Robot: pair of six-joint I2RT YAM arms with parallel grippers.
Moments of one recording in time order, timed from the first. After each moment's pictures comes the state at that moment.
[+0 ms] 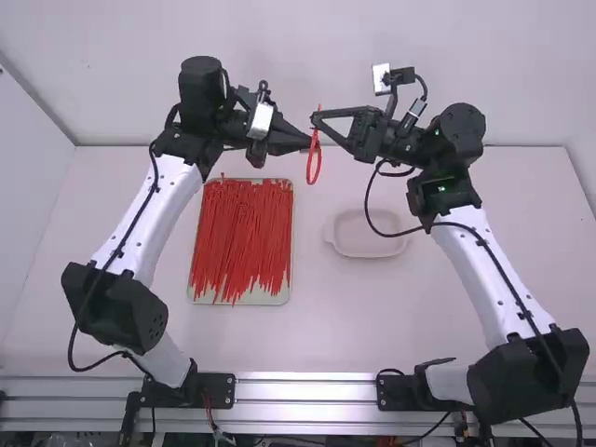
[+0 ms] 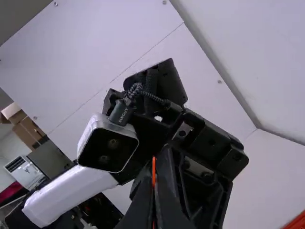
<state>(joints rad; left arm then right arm) -0.20 1.72 1.72 -0.22 1.55 0.63 0.24 1.45 1.32 0.51 -1.10 0.98</state>
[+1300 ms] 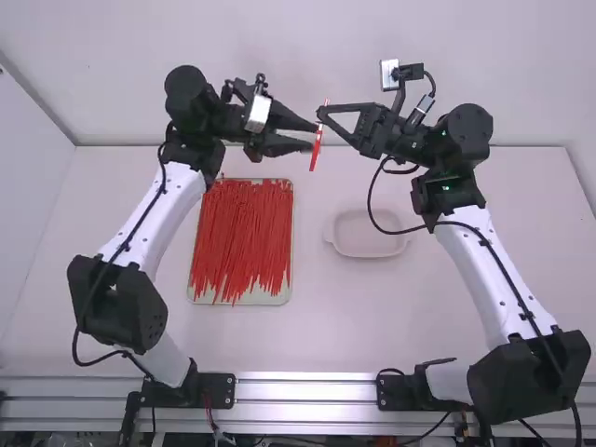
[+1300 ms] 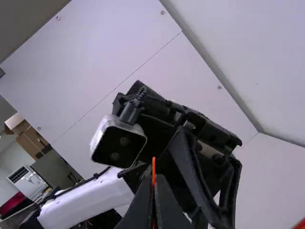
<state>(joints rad) -0.20 1.72 1.59 0.46 1.55 0.08 0.22 1.45 1.32 0.54 -1.09 1.04</state>
